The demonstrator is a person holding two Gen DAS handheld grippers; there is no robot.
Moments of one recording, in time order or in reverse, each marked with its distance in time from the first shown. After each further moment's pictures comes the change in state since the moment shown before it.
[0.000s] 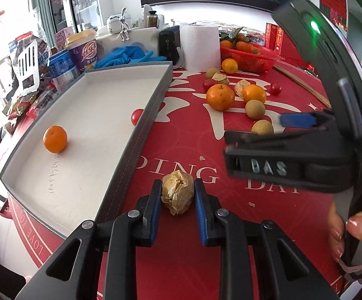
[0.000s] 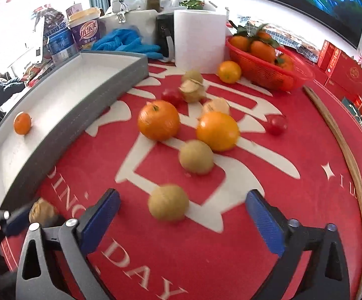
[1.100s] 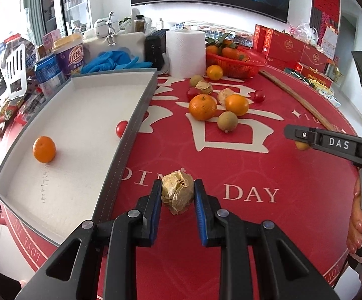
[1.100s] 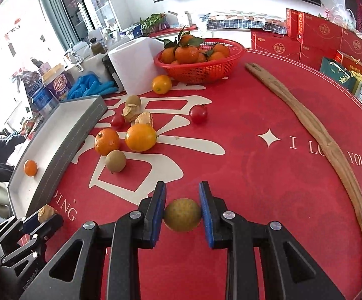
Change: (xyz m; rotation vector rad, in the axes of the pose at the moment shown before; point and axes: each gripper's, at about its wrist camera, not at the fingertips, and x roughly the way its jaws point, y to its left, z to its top) left arm -0.010 -0.003 0.016 0.004 0.009 -0.095; right arm -0.043 -0.091 -0.027 0.288 -0.055 0.065
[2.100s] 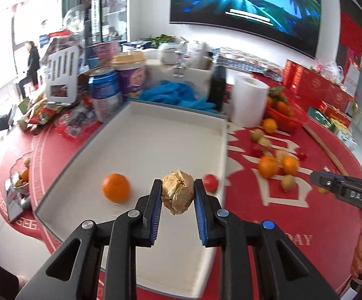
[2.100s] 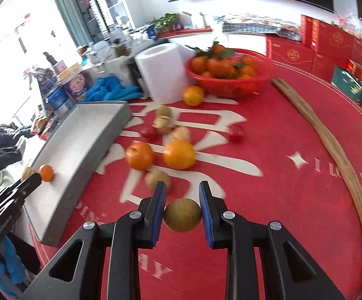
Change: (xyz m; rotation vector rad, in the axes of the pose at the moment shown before) left arm -0.023 0.101 0.035 -0.161 -0.125 0.103; right arm 0.002 0.054 0.026 -0.072 0.008 0.067
